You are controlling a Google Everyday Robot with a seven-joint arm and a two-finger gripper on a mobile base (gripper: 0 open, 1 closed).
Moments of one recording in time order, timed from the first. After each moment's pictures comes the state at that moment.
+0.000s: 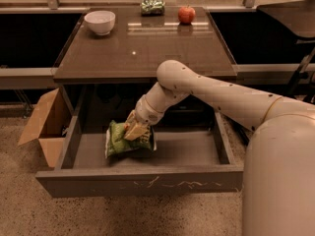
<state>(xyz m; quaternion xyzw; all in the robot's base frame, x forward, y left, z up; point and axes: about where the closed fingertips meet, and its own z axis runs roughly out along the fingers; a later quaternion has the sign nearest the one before) 0.595 0.087 0.655 -0.72 0.60 0.27 0.21</state>
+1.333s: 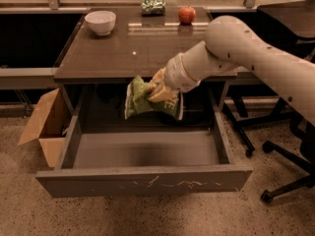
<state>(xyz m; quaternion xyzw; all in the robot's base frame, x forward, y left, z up) 0.613 0.003 0.814 -0.71 0.59 0.16 0.35</state>
